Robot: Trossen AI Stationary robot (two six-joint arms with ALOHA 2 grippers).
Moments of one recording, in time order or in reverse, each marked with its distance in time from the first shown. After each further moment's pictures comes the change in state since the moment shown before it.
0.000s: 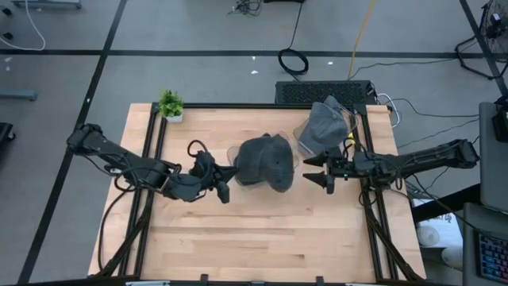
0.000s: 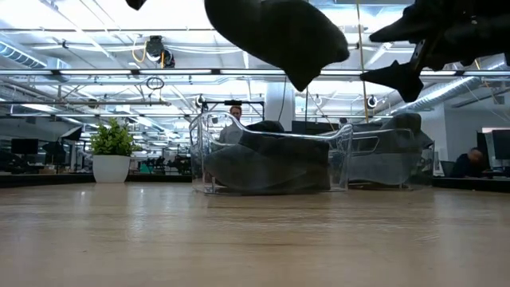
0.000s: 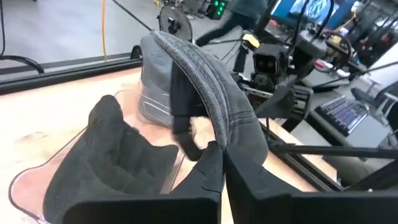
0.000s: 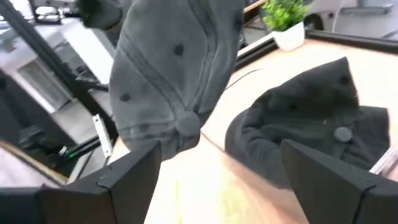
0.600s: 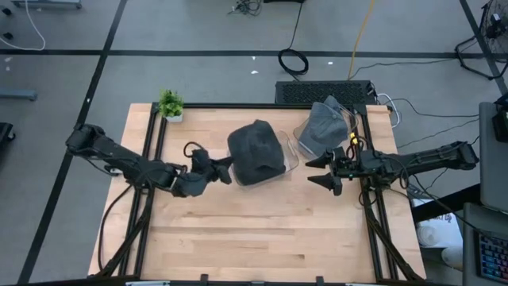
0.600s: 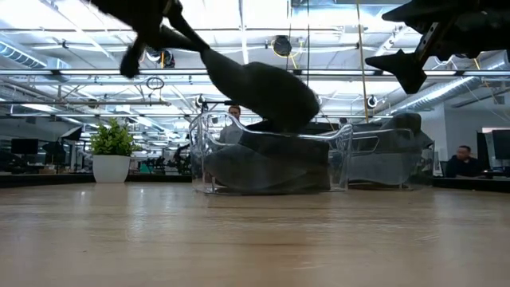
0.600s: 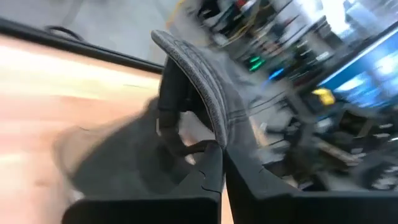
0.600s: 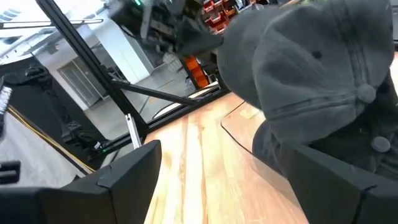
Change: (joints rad) left arm 0.075 0.000 -0.317 0.313 -0.161 -0.324; right arm 0.000 -0.090 0.000 -0.023 -0.100 -0.003
